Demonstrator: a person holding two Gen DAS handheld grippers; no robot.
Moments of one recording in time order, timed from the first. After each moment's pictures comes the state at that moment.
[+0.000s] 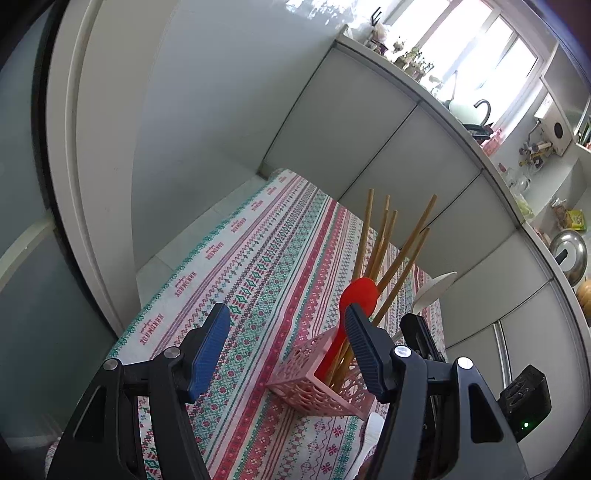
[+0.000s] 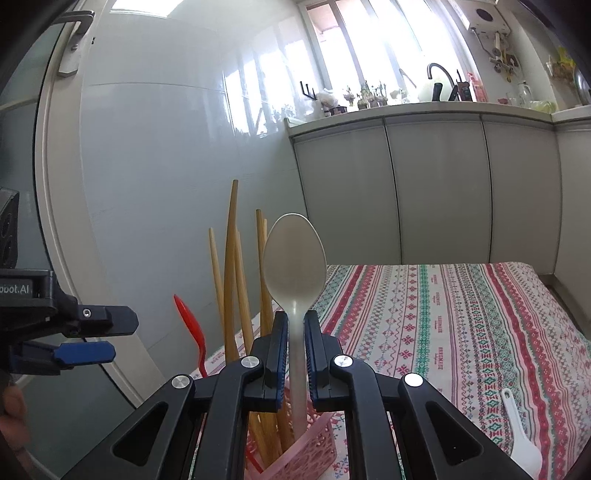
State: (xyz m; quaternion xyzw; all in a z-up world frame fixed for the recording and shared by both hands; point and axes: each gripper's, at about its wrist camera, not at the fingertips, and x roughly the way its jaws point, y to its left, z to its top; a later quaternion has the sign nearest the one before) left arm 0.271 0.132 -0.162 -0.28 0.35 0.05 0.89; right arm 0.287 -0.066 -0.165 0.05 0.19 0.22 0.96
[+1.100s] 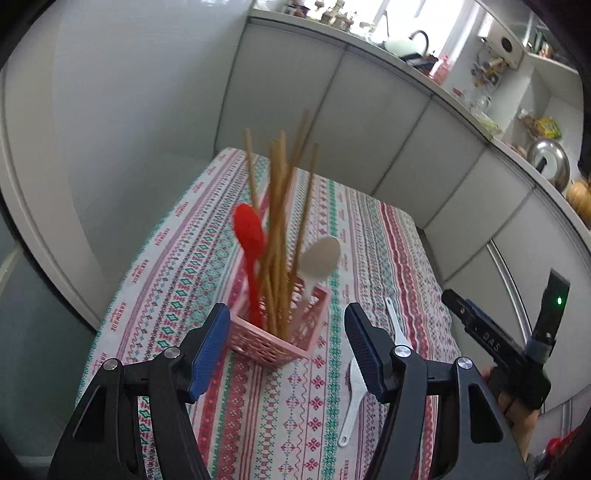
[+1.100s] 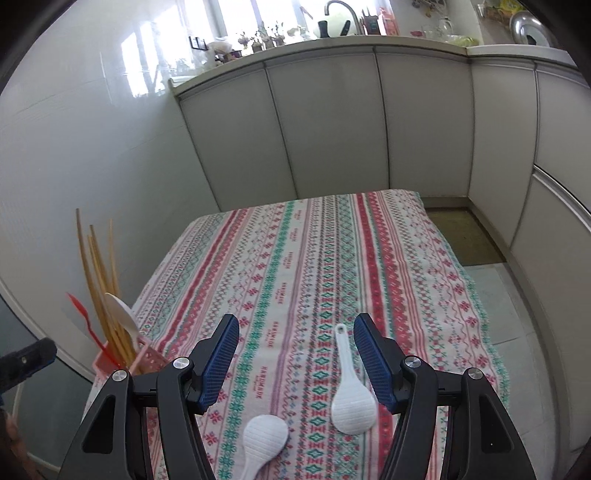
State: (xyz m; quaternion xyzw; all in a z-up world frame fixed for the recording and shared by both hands) left arm 0.252 0.038 -0.147 -0.15 0.40 -0.04 0.90; right arm 0.289 -0.224 -0.138 0.08 0.36 0.06 0.93
